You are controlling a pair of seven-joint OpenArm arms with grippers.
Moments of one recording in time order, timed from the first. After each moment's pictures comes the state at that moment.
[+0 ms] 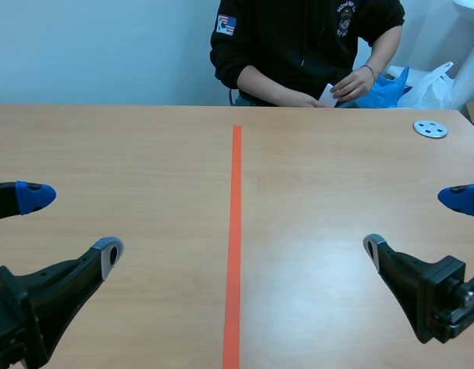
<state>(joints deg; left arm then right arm) 48.0 -32.4 -8.3 119.0 -21.8 -26.4 -7.9 -45.7 30.6 12.7 114.4 17.7 24.7 5.0</state>
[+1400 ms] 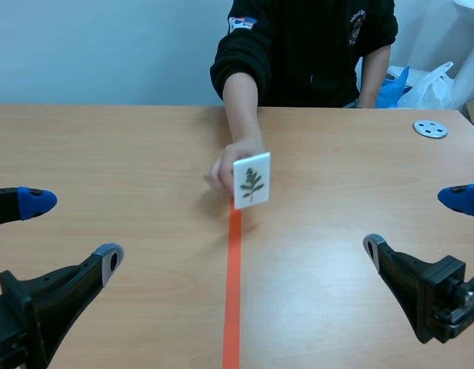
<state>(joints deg) 48.0 -32.4 -8.3 119.0 -21.8 -26.4 -5.8 -45.7 30.6 12.7 114.4 17.7 24.7 5.0</state>
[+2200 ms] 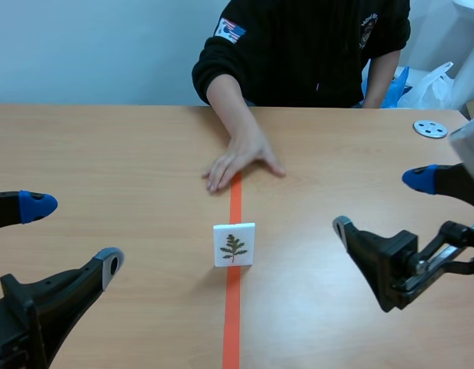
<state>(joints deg) 48.0 -32.4 -8.3 119.0 -21.8 -26.4 -4.9 -34.5 30.5 5.1 111.0 15.6 25.3 0.4</state>
